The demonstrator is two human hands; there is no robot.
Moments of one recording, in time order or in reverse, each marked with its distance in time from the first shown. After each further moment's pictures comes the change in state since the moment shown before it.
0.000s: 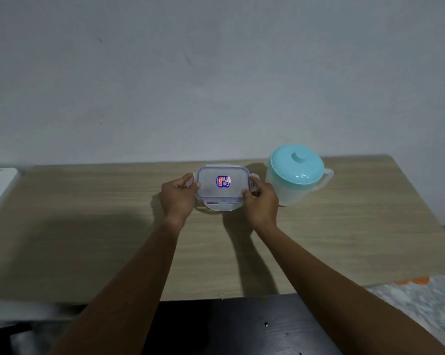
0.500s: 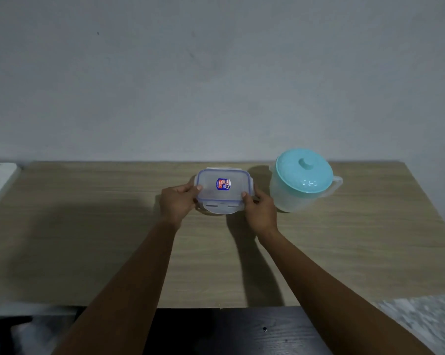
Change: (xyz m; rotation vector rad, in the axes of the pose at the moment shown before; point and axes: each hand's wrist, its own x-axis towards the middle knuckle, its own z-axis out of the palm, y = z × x) left_hand 0.024 -0.022 0.007 -0.109 -0.104 -0.184; right_hand 0.012 0.017 0.008 0.120 -0.153 0.039
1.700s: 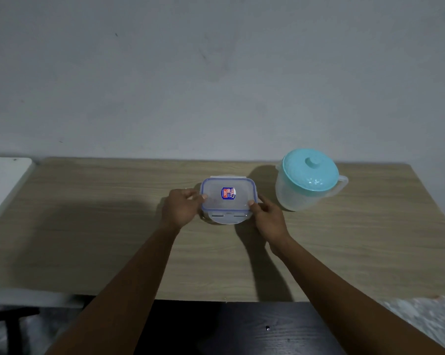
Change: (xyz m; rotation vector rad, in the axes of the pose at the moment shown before) left_hand -0.027 0.005 -0.025 0.382 -0.082 0.099; right_hand -0.021 0.009 -0.011 0.133 -0.125 0.151
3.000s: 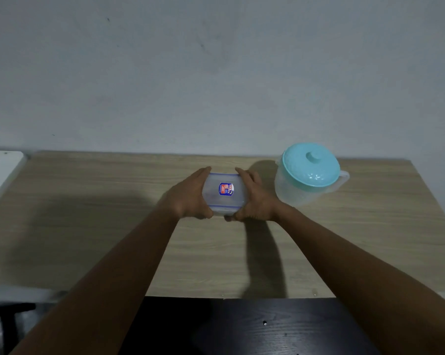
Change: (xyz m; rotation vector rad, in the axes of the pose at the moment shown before) left_hand 0.026 0.011 0.002 0.687 -0.307 0.332; right_hand 0.047 -0.030 -0.004 -0.704 -0.464 -0.313
